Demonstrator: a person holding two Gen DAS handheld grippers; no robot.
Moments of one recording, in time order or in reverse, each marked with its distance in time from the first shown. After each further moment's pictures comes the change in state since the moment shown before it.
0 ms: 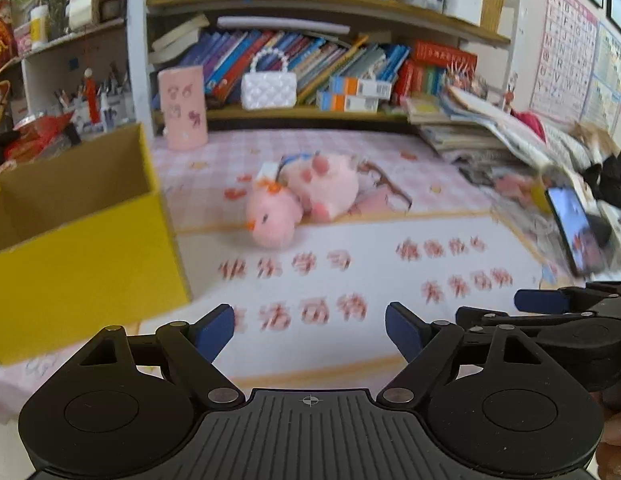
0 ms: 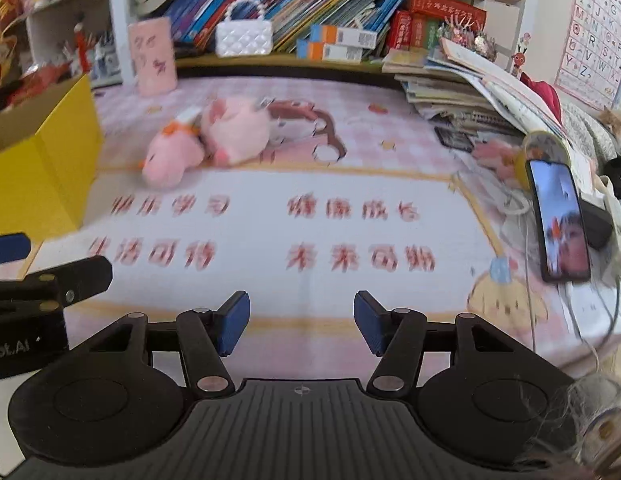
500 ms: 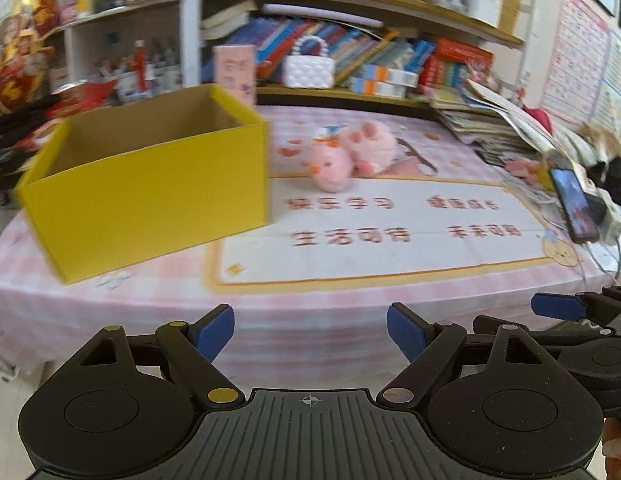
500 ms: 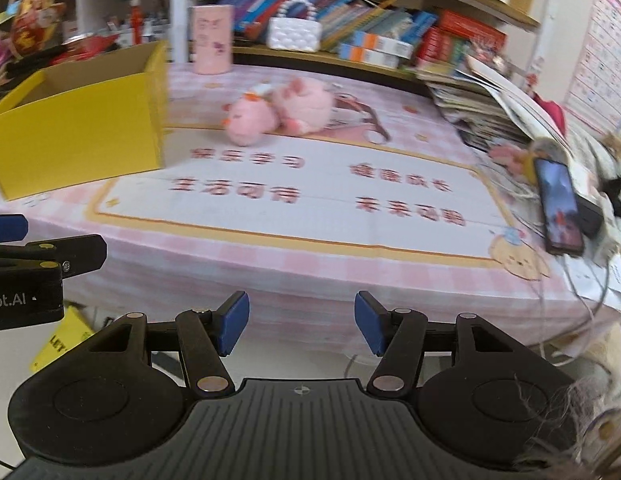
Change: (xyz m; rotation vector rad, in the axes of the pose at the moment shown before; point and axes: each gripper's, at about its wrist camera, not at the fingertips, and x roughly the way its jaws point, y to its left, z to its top) left arm -0.066 0.052 -0.061 -0.035 0.053 0.012; right arm -0.060 0.068 -0.065 -0.086 -0.002 -0.012
